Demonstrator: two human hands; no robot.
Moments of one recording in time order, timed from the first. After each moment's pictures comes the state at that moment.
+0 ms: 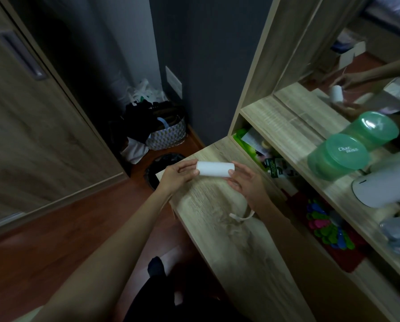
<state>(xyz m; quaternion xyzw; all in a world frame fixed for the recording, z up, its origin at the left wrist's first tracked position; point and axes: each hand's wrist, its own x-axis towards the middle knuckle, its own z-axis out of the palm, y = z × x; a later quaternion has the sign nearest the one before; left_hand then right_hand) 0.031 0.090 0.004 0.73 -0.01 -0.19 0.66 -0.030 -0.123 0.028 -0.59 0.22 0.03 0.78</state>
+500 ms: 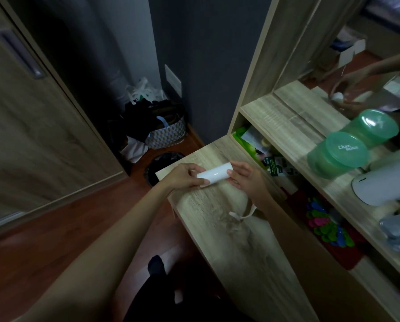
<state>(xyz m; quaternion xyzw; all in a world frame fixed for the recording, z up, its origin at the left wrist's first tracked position) 0.042 0.082 0.015 0.82 -0.07 -0.31 0.48 -0.028 -0.131 0.027 -0.70 0.17 0.04 0.70</state>
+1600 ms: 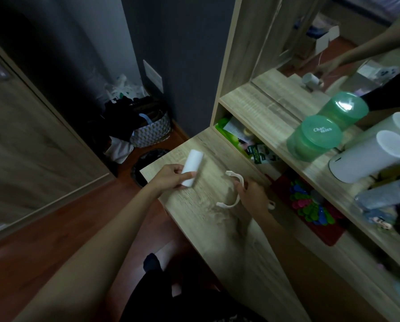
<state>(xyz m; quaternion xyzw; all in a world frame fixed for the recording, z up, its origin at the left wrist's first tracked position) 0.024 0.072 0.009 0.77 0.02 -0.33 0.55 -0.084 -0.168 -0.023 -0.93 0.25 0.04 0.28</state>
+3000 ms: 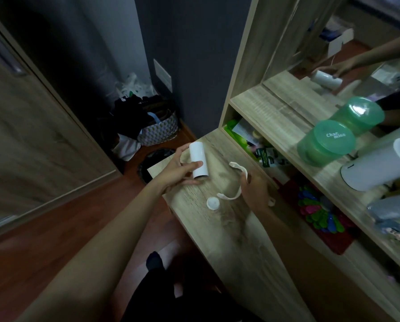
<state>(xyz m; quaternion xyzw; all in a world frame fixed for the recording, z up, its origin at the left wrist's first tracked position) 0.030 0.069 0.028 0.63 0.04 -0.35 0.69 -0.058 -0.155 -0.018 -0.93 0.24 -0.04 0.28</state>
